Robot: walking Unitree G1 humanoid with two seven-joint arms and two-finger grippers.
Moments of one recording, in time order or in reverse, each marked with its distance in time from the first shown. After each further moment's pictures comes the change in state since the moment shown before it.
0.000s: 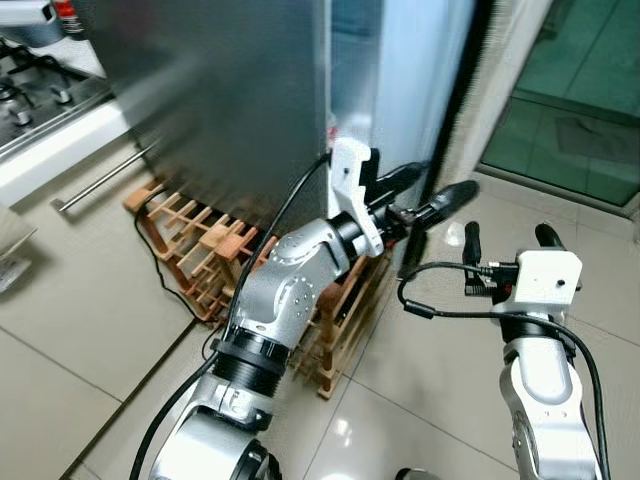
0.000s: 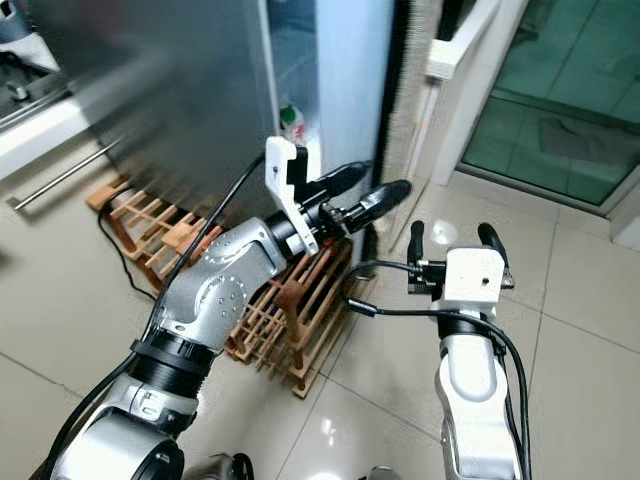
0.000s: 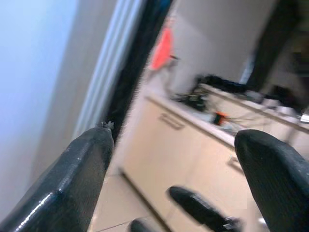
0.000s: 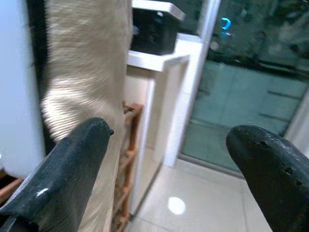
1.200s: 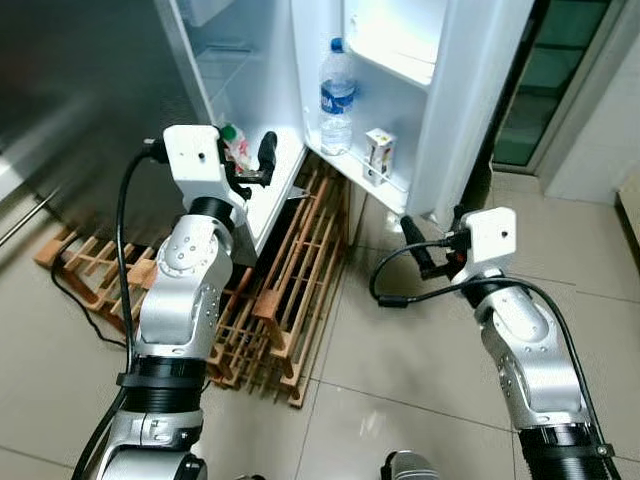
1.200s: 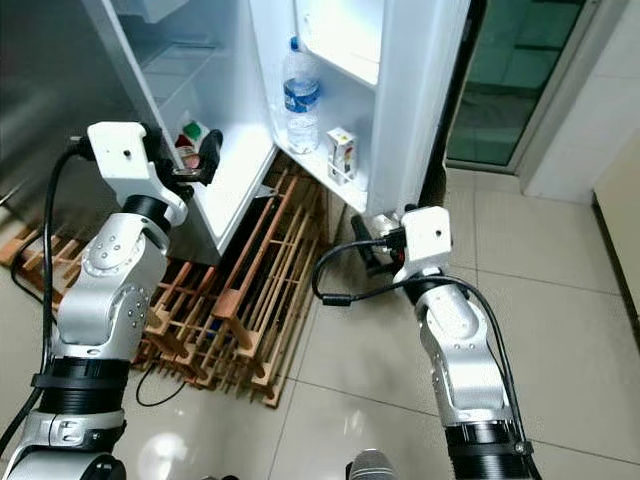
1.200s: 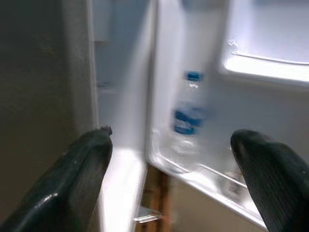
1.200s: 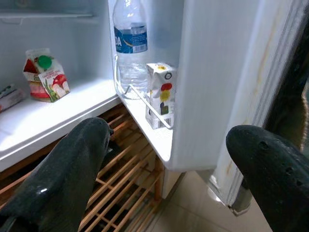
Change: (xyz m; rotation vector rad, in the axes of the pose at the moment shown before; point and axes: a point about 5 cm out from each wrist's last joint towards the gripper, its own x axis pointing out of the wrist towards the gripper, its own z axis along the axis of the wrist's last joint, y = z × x) left arm -0.122 0.053 0.051 0.443 -0.093 0.904; right arm 0.054 0.028 0.010 0.103 0.070 0.405
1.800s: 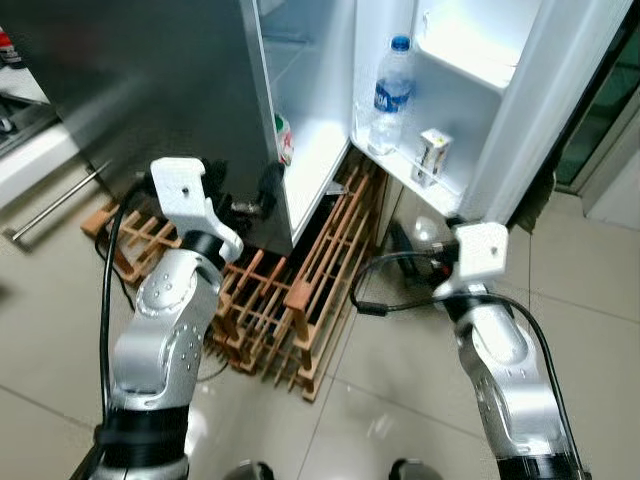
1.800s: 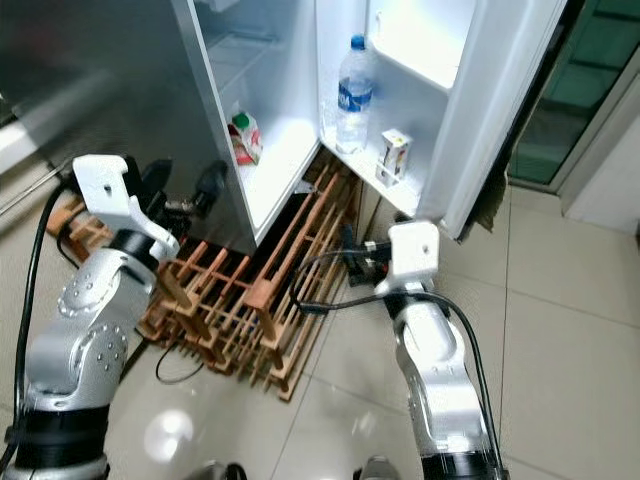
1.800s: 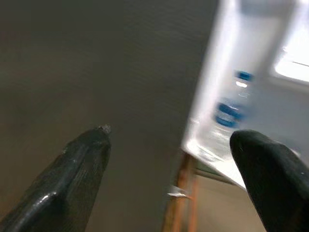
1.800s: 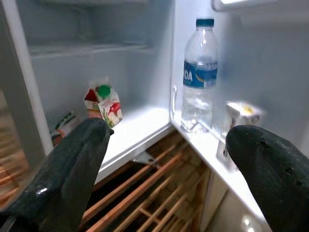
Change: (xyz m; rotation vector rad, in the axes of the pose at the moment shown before) left arm -0.014 0.019 0.002 -0.051 0.032 0.129; right arm 0.016 0.028 0.015 0.032 -0.081 0.023
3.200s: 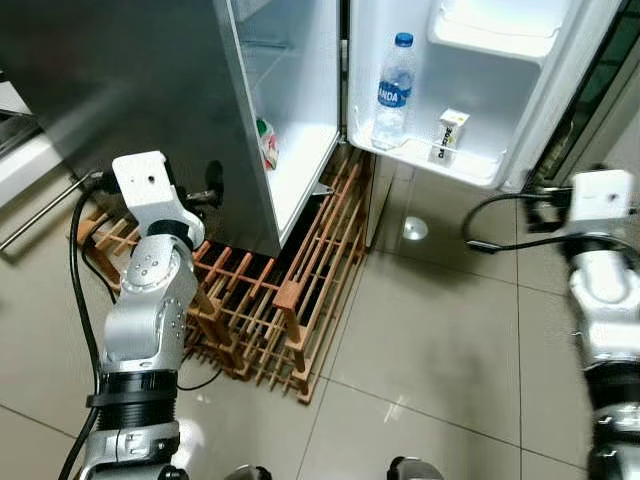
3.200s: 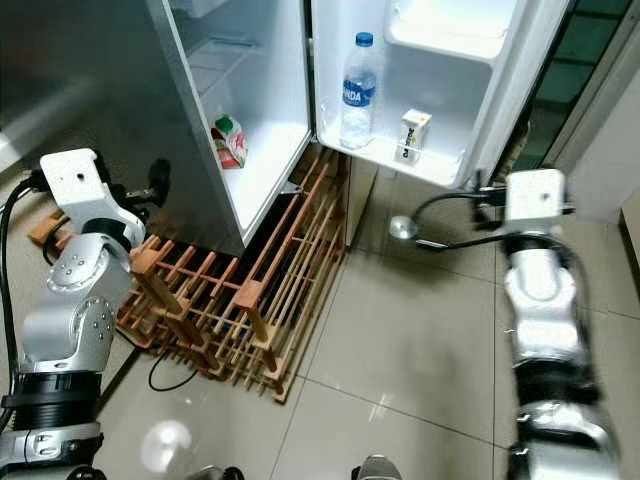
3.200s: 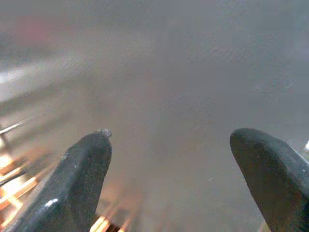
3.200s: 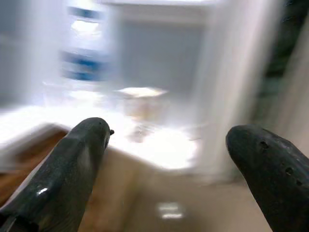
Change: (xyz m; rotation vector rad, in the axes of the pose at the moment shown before) left arm 0.007 0.046 -0.017 0.116 0.097 0.289; right arm -0.002 -0.082 -0.014 -0.083 -0.013 -0.295
